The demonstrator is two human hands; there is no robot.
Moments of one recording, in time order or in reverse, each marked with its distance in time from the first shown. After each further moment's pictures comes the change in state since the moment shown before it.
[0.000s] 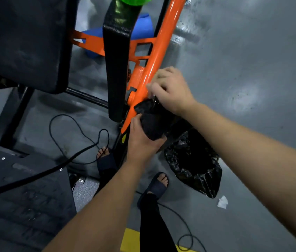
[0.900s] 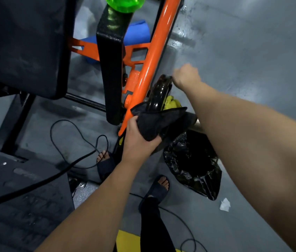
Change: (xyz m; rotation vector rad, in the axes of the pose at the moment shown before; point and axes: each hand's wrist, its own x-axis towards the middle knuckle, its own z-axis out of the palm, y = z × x) left_hand 0.000 0.003 -0.005 -0.017 -0.060 -0.010; right_hand 0.042 0.044 -0.028 0.028 0.072 0.898
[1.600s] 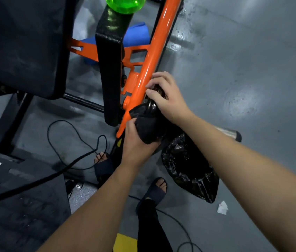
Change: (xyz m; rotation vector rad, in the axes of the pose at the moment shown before) left_hand -0.002 -0.003 0.004 0.003 0.025 -0.009; right_hand -0.074 0.026 0.031 0.293 -0.089 -0.740
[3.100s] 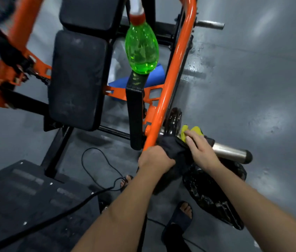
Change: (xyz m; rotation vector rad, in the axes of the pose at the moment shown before) left_hand -0.001 0.104 -0.038 0.917 -0.355 -0.234; right_hand -0.092 -0.003 -0.021 0.078 0.015 0.490
